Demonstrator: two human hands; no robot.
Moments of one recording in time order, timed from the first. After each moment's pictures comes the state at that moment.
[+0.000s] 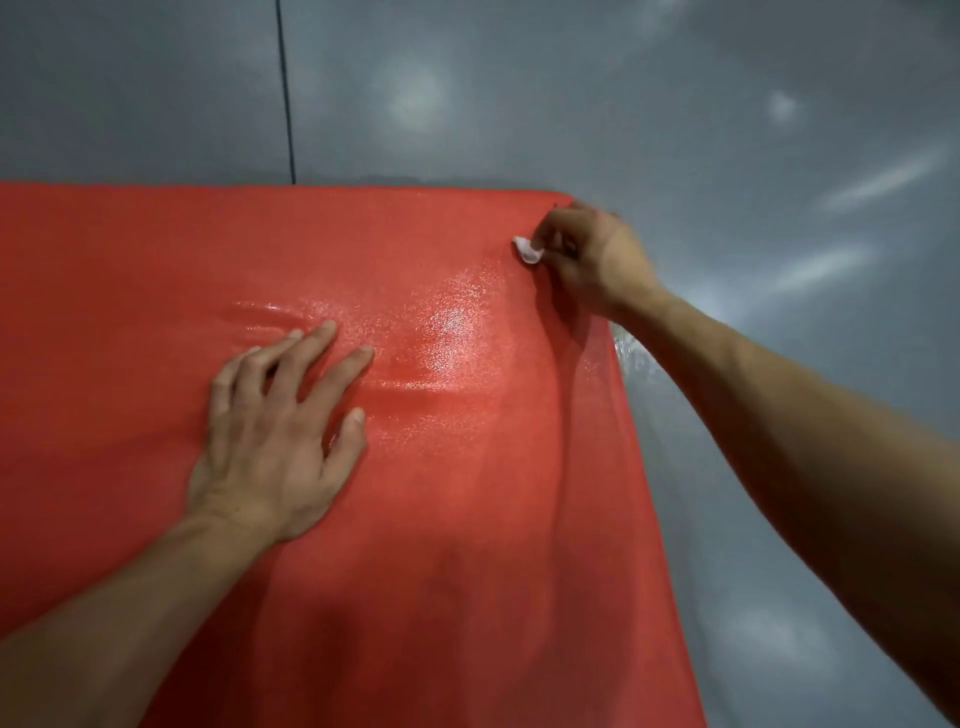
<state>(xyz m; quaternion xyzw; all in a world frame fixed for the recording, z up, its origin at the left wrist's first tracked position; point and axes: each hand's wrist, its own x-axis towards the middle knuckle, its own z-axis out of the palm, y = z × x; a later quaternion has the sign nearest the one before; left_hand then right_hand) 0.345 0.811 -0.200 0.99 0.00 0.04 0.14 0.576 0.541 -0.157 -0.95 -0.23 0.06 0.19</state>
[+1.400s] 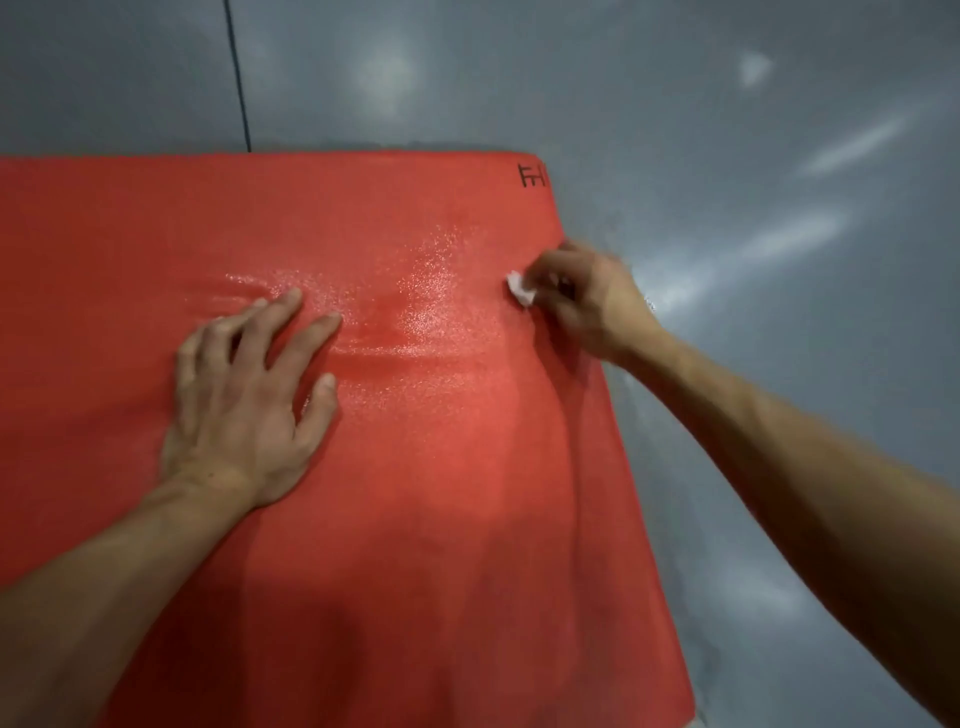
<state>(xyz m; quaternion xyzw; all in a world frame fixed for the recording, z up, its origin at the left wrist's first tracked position) 0.345 0.809 -0.200 0.99 0.01 0.02 0.16 0.497 0.502 -0.153 -0.95 -0.23 0.08 0.20</state>
